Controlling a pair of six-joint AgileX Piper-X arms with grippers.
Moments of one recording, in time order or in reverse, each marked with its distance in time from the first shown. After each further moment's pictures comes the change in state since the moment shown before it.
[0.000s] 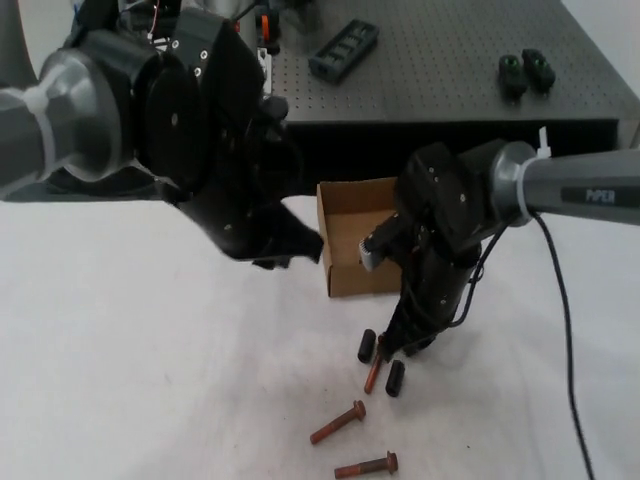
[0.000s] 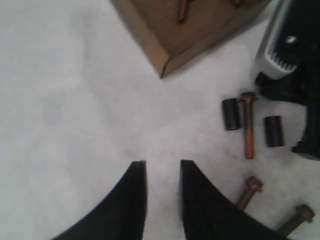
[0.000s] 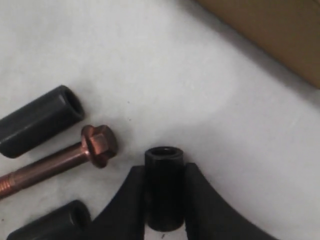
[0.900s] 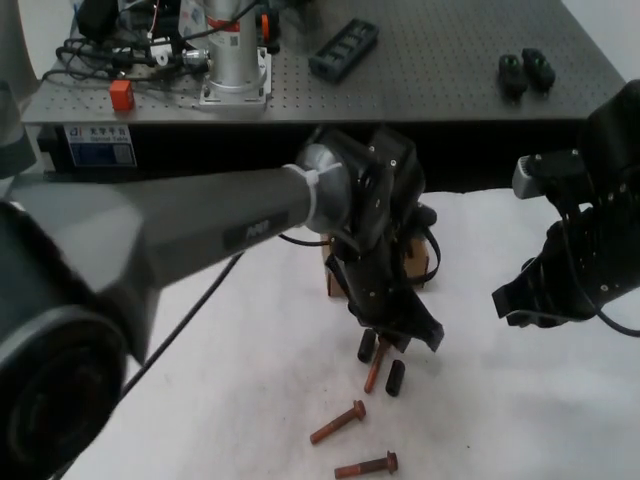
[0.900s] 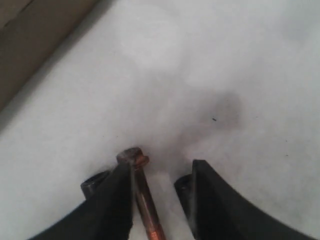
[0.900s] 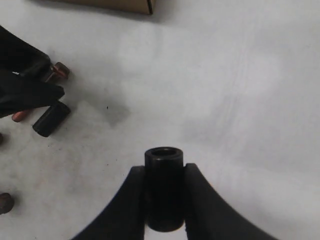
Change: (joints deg) left arm -12.8 29.3 -24.5 7.0 -0.5 3.0; right arm -13.1 -32.4 20.7 -0.1 -7.5 8.3
